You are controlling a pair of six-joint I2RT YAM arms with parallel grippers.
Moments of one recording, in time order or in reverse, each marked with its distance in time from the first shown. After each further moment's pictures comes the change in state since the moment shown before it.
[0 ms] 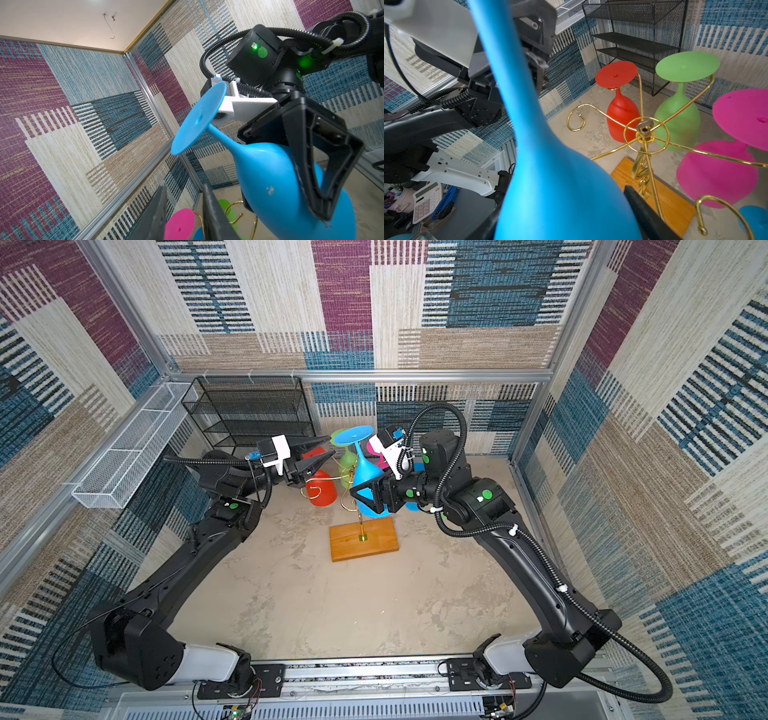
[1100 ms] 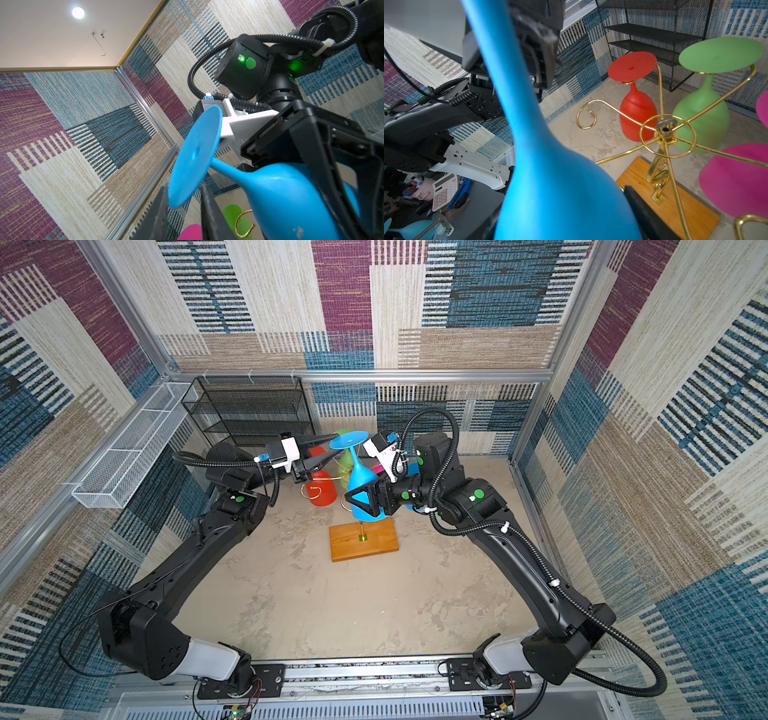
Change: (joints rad) left arm -0.039 0.048 0.079 -0.024 0.030 0.123; right arm 0.007 0.017 -0.033 0.038 -0.068 0.015
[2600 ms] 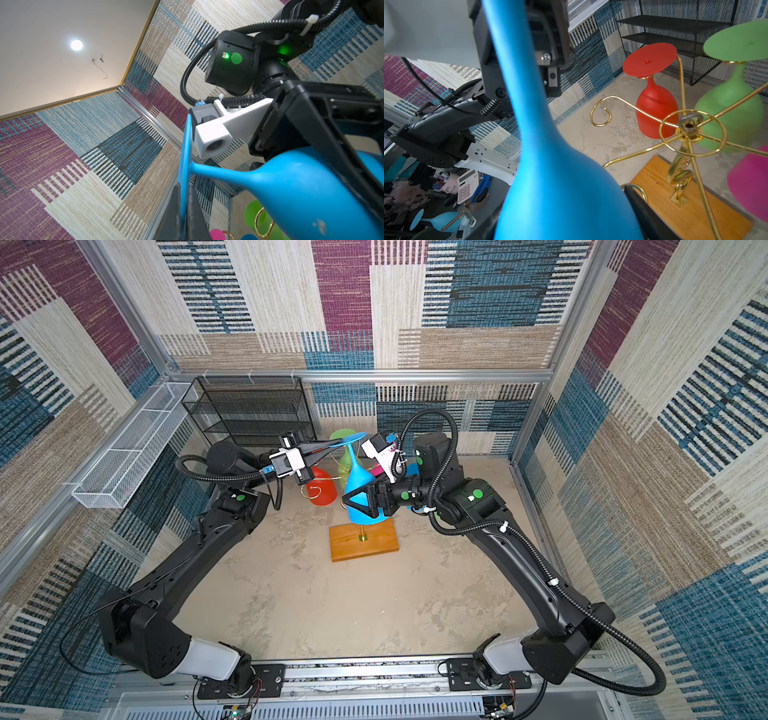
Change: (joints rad) left arm -0.015 0.008 0.021 0.001 0.020 0.188; right arm 0.002 0.004 -0.005 0.009 -0.061 0.049
